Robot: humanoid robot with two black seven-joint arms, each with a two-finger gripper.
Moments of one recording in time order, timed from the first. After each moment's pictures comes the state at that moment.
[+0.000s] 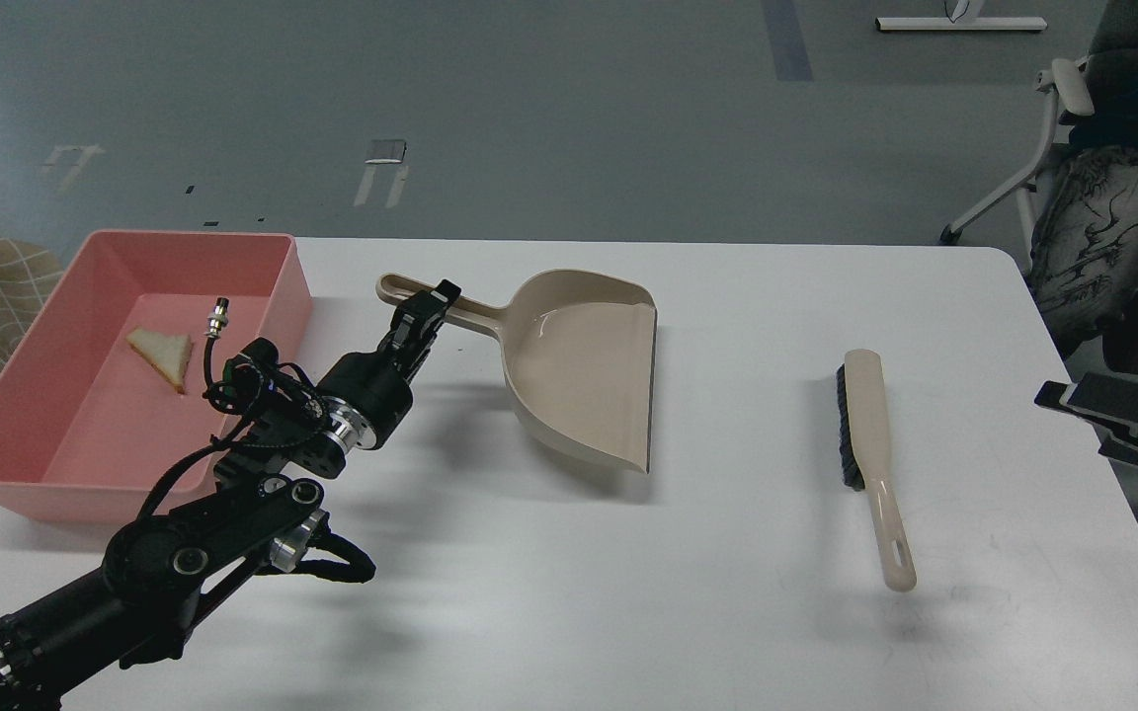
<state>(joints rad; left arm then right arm) -0.41 0.35 -0.66 -1.17 0.97 0.28 -0.28 0.73 -1.39 0.28 1.72 -0.80 0.18 0.02</state>
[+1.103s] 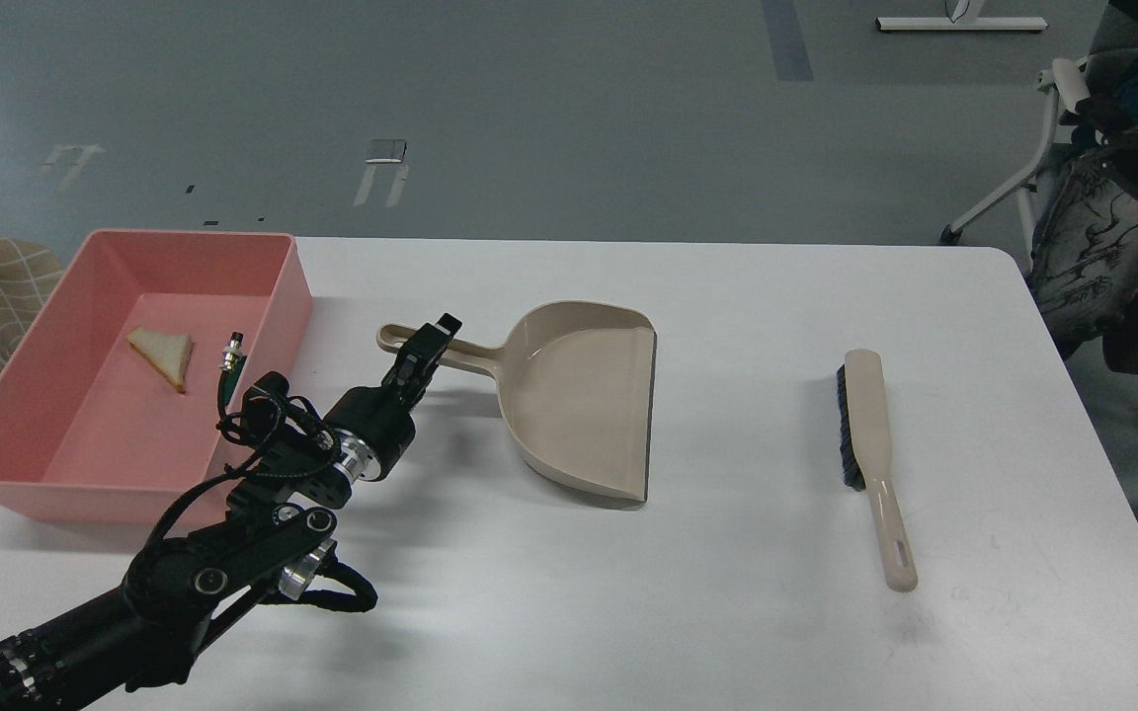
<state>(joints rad) -0.39 0.32 -0.60 -1.08 0.97 0.31 -0.30 0.83 -0.92 0.67 1.27 -0.41 0.02 0.08</state>
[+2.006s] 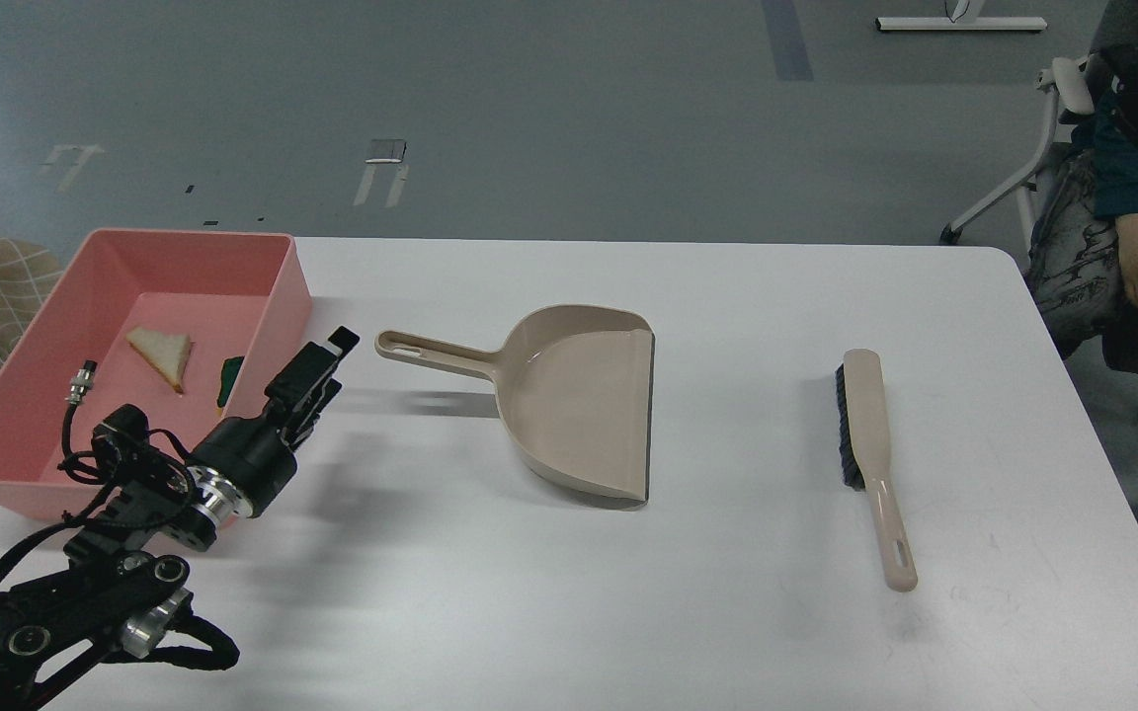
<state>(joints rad) -0.21 0.65 -0.66 -1.34 0.86 0.28 -0.44 0.91 -0.76 0.73 1.04 -0.35 0.00 0.08</state>
